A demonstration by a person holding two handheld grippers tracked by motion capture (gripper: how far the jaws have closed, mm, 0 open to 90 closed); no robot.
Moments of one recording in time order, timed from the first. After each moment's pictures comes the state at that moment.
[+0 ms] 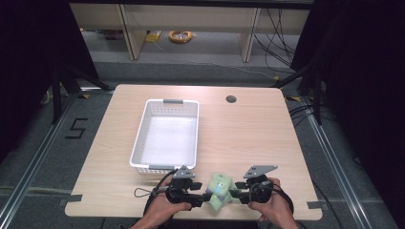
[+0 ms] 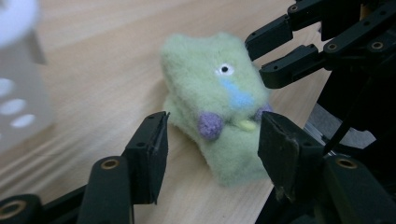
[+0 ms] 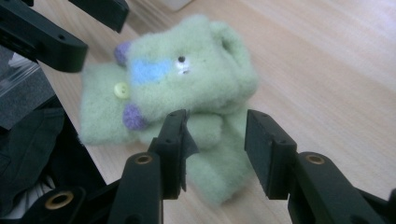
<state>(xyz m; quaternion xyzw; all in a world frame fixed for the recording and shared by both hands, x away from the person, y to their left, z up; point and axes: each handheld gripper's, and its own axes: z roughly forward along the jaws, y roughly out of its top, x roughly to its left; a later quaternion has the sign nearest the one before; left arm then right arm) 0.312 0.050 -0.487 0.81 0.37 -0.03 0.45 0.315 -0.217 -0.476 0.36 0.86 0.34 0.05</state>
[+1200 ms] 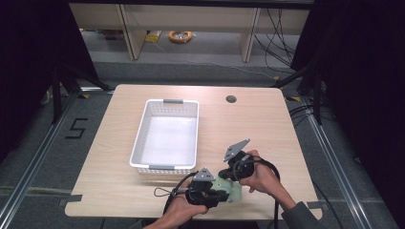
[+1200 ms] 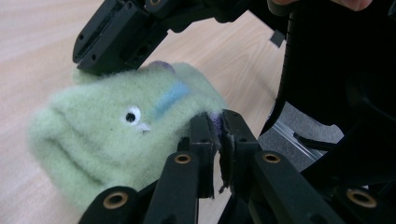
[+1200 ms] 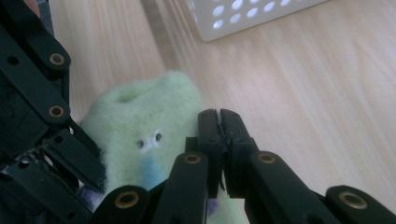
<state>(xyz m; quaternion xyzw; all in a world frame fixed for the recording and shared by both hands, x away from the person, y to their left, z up) 0.305 0.001 -0.481 0.81 0.33 -0.06 0.48 0.379 -0.172 -0.446 0.19 0.94 0.28 0.01</state>
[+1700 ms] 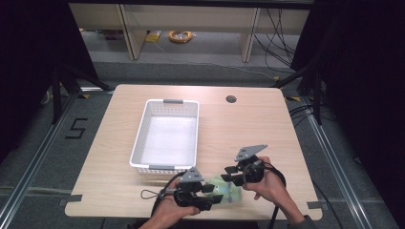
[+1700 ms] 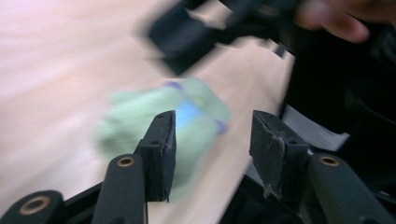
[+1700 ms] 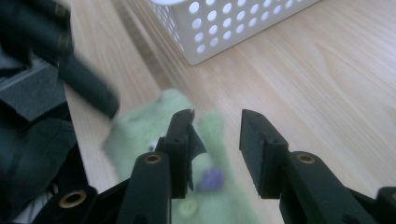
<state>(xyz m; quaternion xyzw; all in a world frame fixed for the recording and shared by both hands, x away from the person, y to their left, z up) 0.296 0.037 -0.461 0.80 0.34 -0.01 0.50 0.358 -0.198 -0.444 0.27 0.89 0.36 0.03</state>
